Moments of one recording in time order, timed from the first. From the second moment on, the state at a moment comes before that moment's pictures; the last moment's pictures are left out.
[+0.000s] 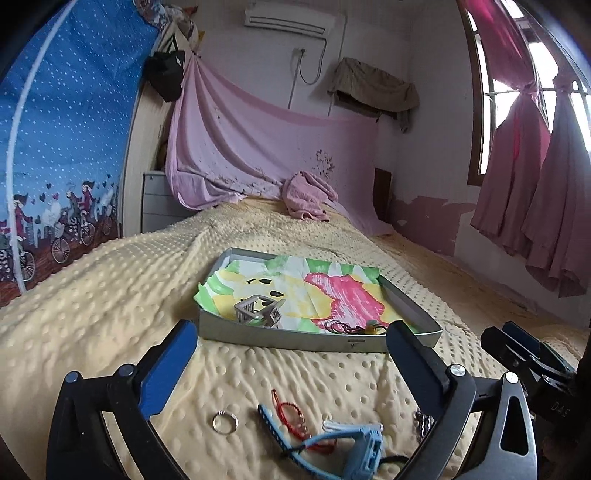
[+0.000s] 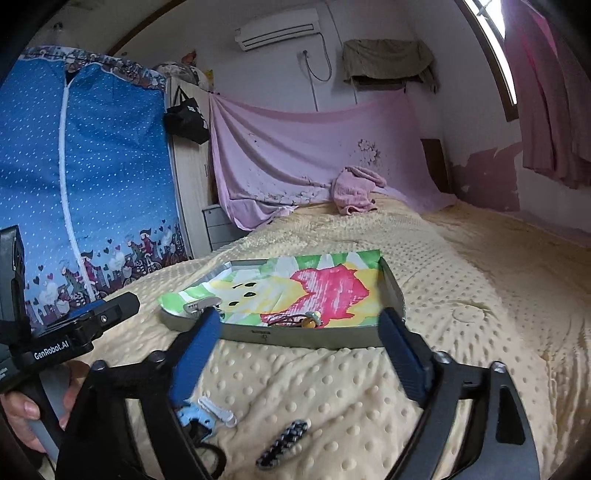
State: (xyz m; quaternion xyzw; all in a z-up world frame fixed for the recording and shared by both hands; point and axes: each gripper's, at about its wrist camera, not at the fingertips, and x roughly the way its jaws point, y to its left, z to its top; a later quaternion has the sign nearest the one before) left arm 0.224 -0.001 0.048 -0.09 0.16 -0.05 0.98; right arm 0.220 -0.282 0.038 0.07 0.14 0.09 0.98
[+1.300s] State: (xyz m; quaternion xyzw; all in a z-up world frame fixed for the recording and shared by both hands) left arm 0.155 -0.031 -0.008 -0.07 0.29 -0.10 0.95; right arm 0.182 -0.288 0.006 0.03 0.24 0.14 0.96
